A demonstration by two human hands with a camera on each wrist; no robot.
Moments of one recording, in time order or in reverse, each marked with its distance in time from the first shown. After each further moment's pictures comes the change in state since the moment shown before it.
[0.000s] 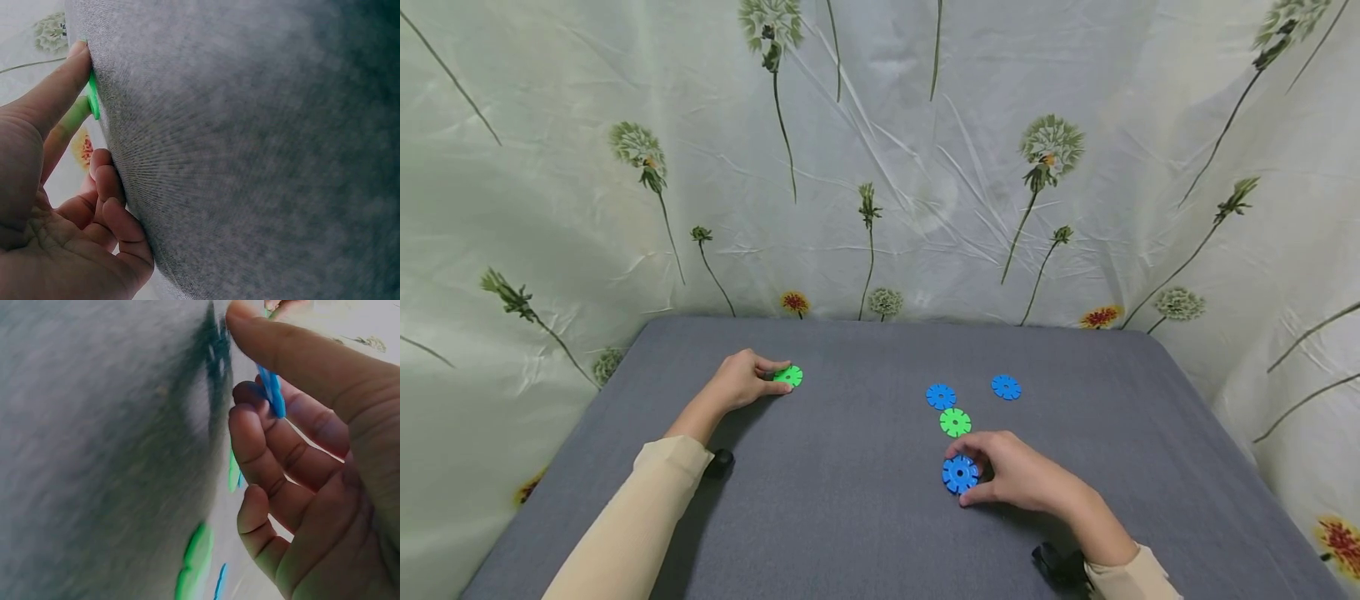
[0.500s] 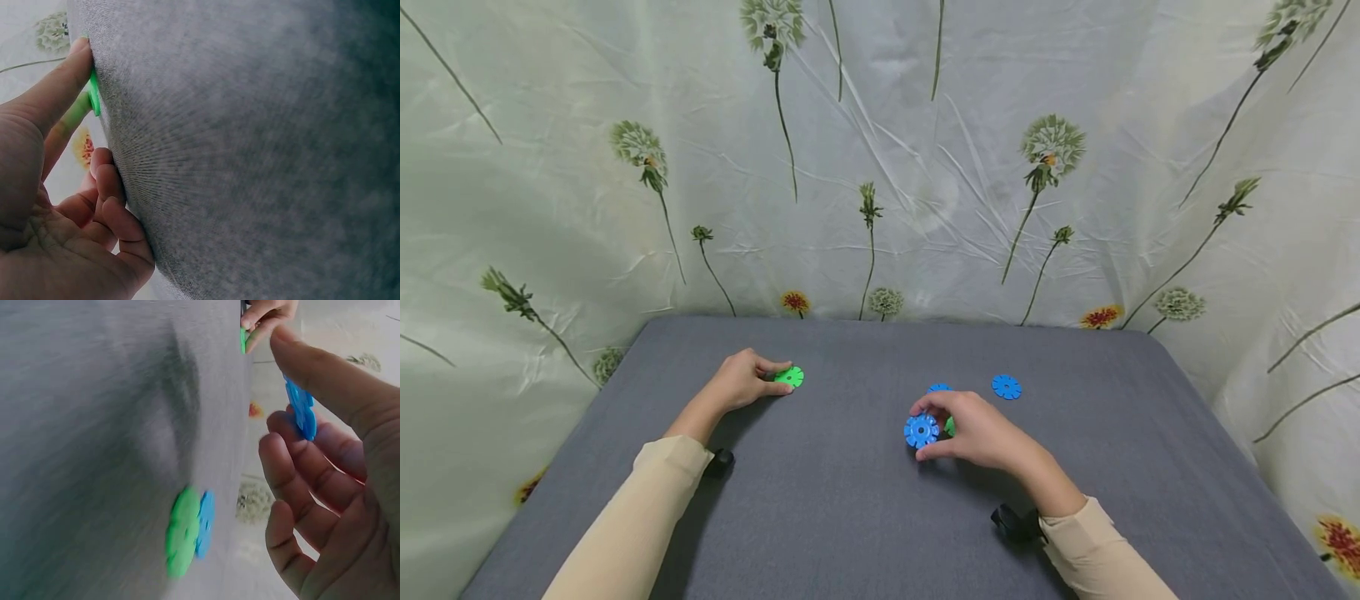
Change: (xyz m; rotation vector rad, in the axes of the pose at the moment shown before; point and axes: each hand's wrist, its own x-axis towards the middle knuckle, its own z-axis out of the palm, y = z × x) left_hand 0.000 -0.003 0.002 0.006 0.004 0.044; right_hand 0.054 -0.025 -0.005 -0.060 0.136 -0.079
